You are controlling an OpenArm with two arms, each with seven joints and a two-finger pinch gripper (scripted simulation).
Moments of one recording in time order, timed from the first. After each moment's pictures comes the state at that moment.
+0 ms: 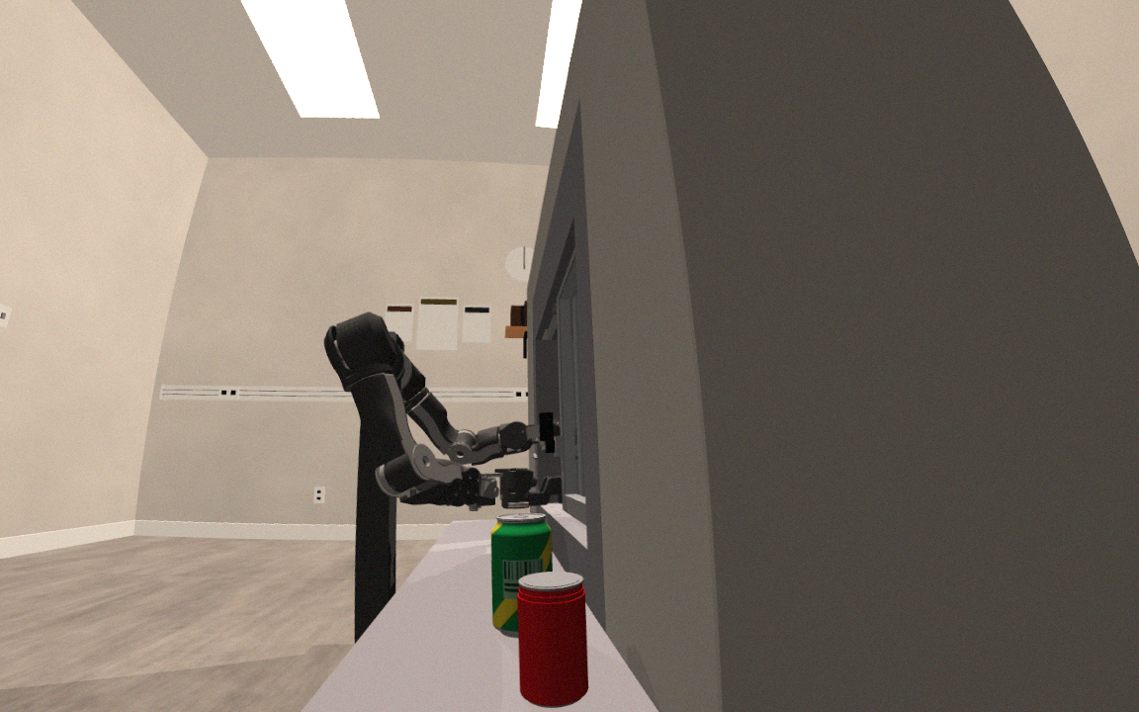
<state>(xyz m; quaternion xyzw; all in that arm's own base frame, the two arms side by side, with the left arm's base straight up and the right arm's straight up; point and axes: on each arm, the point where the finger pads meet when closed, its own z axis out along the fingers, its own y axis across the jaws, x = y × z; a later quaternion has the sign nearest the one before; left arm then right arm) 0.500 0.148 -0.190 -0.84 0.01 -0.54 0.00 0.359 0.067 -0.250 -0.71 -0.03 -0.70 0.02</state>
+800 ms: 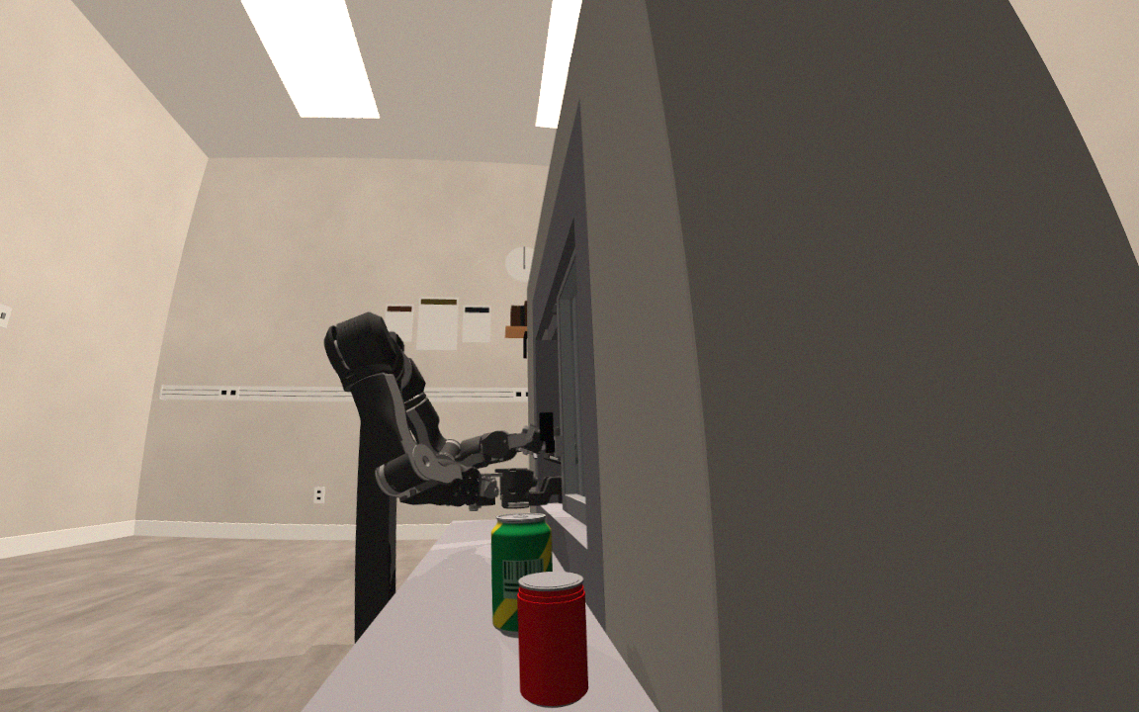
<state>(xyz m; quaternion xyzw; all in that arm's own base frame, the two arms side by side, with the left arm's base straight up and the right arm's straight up) 0.464 0.145 -0.195 -0.82 0.01 -0.58 0.00 0.359 0.067 -0.250 -0.71 -0.03 -0.70 0.02</state>
